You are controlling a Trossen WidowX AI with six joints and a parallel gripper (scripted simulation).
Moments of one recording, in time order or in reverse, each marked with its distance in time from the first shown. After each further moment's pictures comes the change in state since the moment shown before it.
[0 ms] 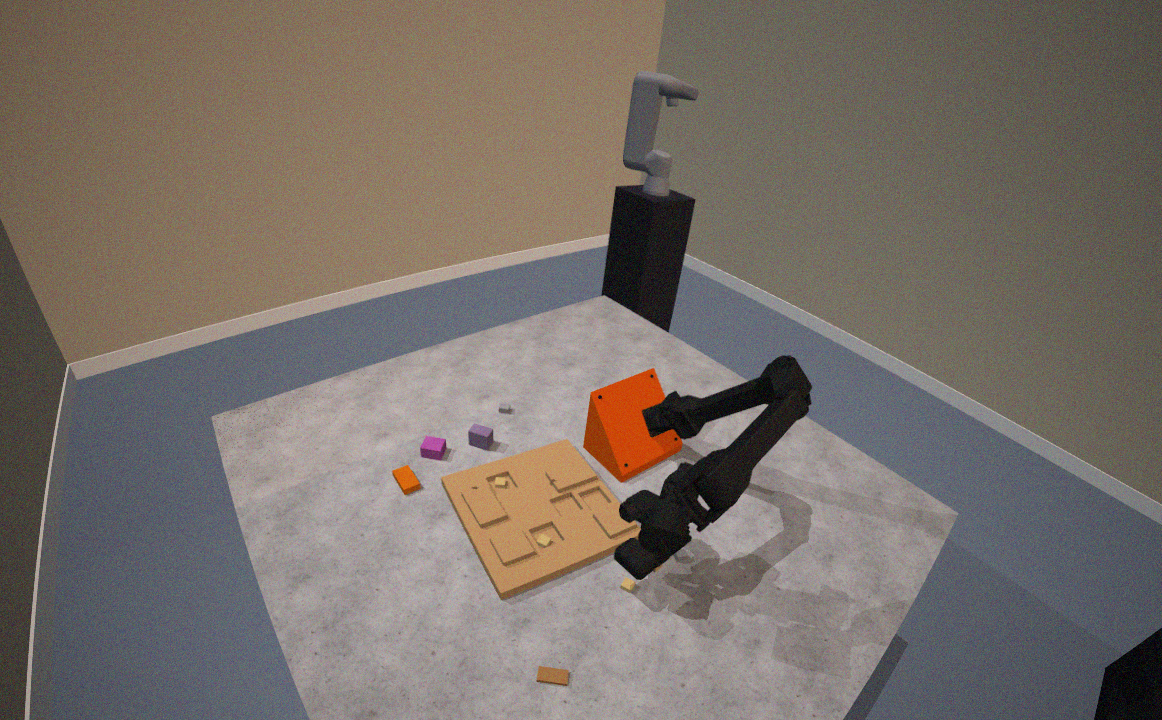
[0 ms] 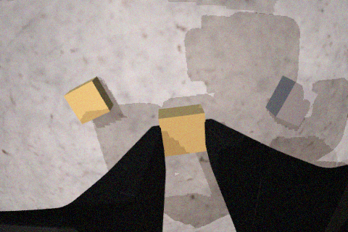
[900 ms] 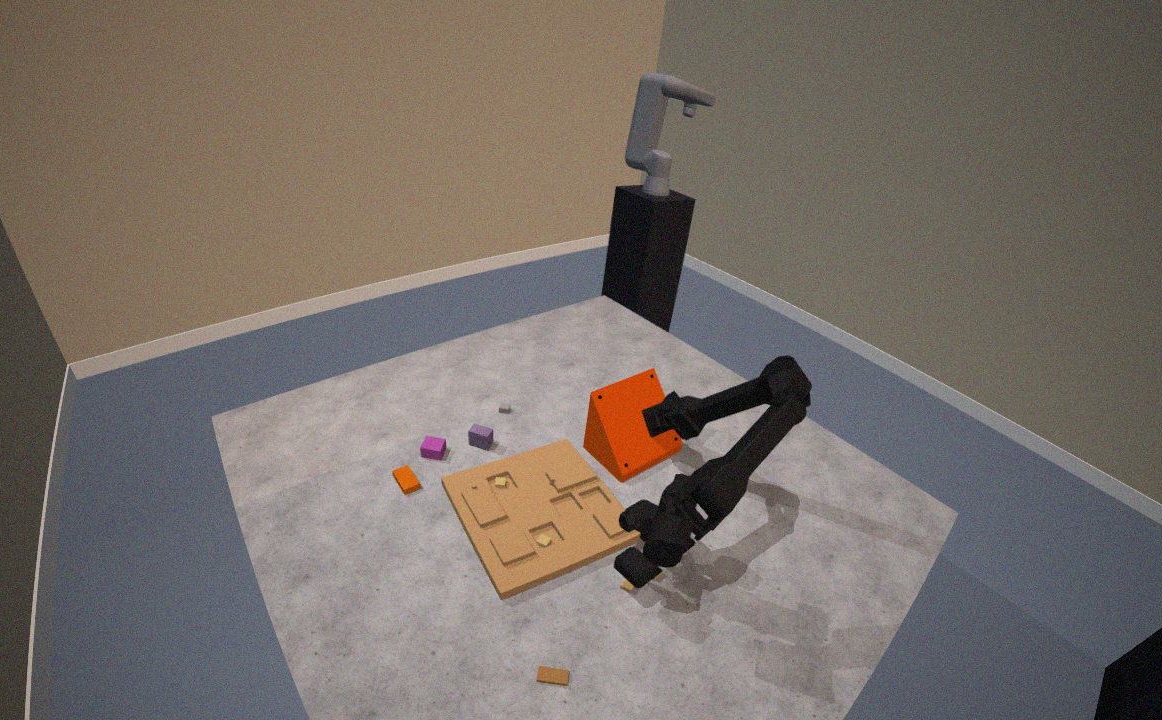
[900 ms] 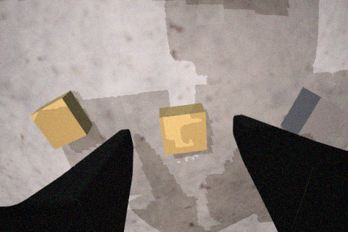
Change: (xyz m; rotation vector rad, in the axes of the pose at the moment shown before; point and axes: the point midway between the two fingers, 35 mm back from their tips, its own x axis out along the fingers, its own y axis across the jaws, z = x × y) arm 0.028 -0.005 -0.002 0.003 0.009 -0.001
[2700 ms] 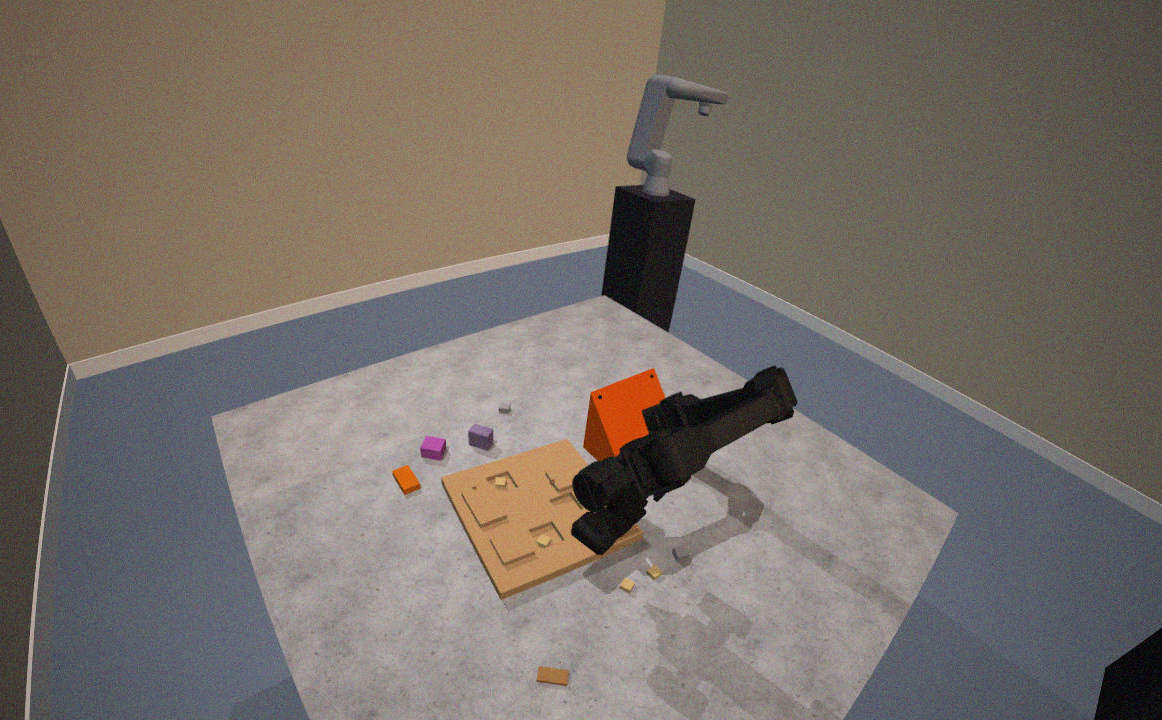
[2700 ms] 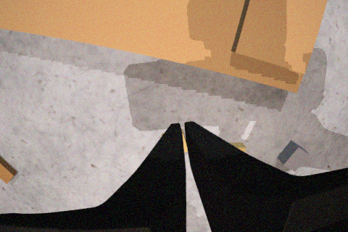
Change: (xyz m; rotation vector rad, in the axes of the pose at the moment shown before) arm -0.079 0.058 0.066 -0.149 -0.061 0.032
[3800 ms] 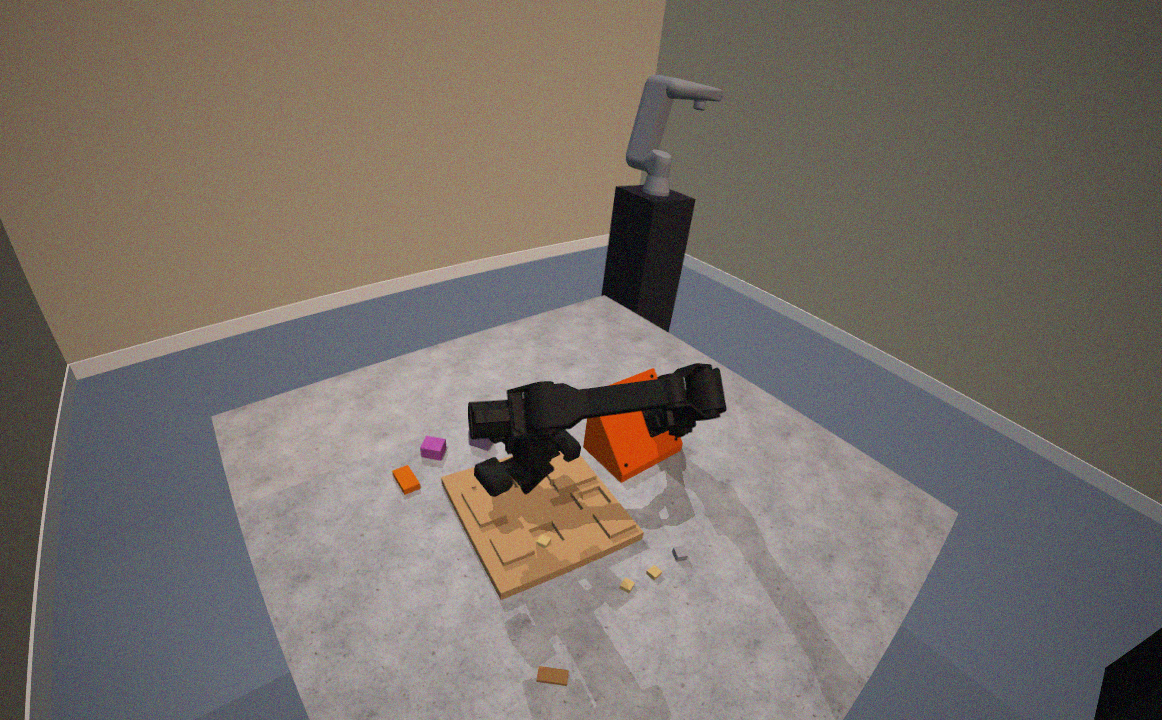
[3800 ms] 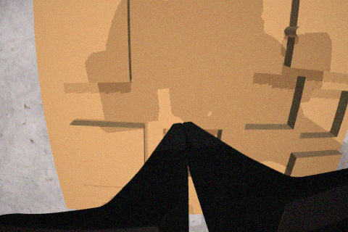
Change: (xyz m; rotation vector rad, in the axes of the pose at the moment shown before) arm 0.006 0.029 0.176 0.180 -0.015 -0.022
